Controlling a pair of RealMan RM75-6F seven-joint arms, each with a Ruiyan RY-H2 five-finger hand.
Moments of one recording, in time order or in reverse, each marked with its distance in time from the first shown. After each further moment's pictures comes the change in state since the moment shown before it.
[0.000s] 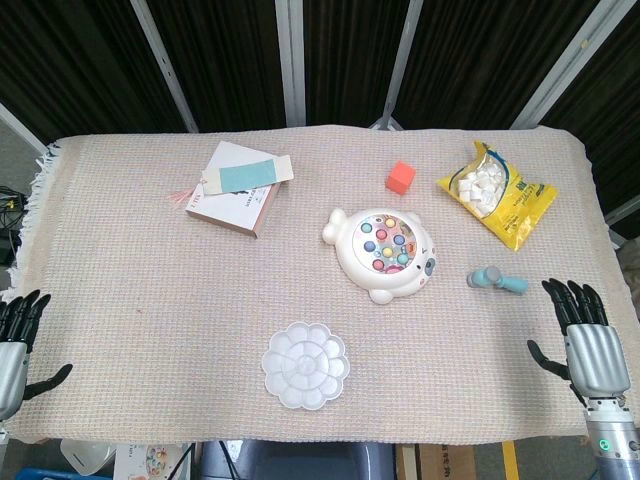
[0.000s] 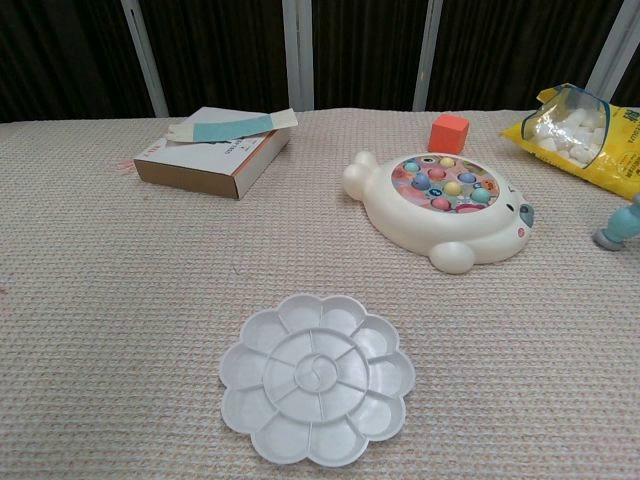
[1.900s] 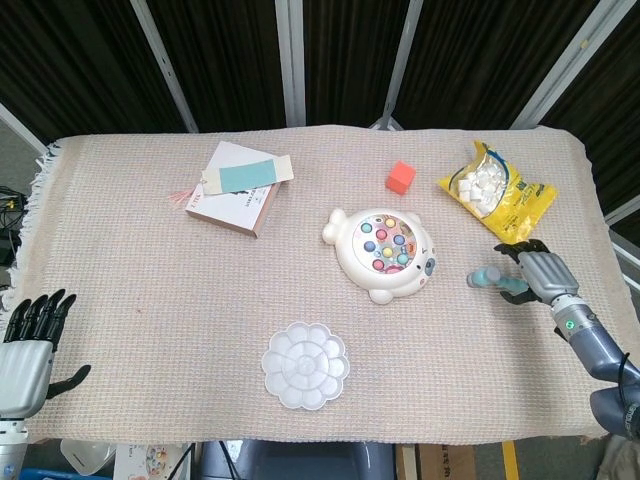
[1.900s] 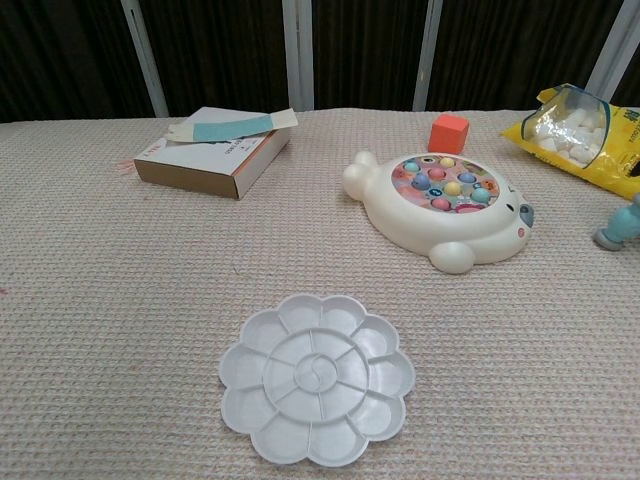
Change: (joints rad) left arm -0.017 -0.005 0.007 -0.115 0.016 -0.026 0.163; right arm 0.470 -0.041 0.038 0.426 0.129 -0.814 0.337
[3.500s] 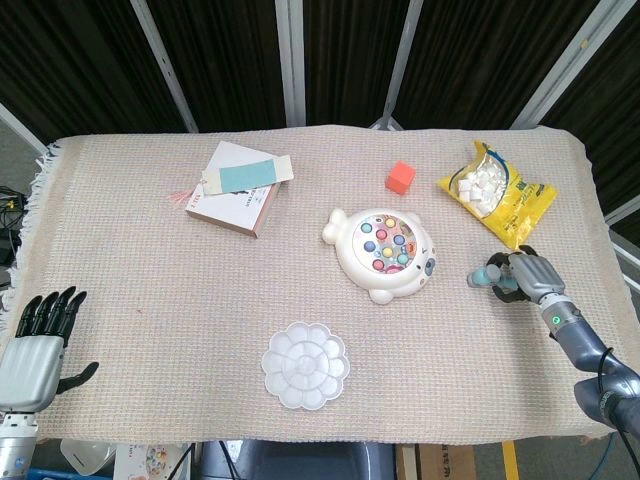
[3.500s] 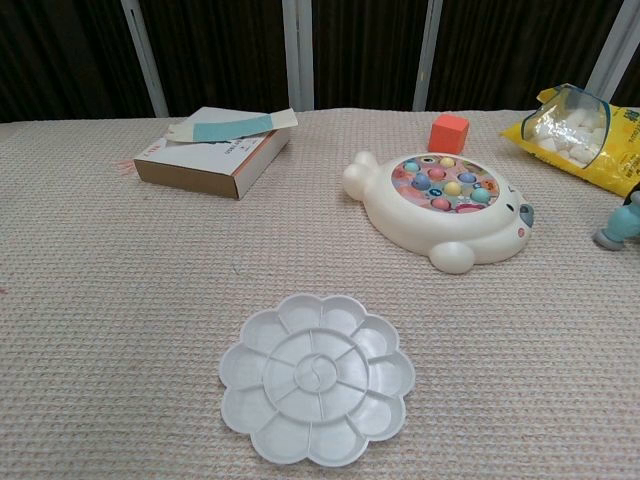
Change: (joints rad) left arm -0.024 -0.012 -0.007 -0.018 -0.029 -0.029 0.041; right arm 0.051 -0.142 -0.067 0.216 -0.046 -0.030 0.163
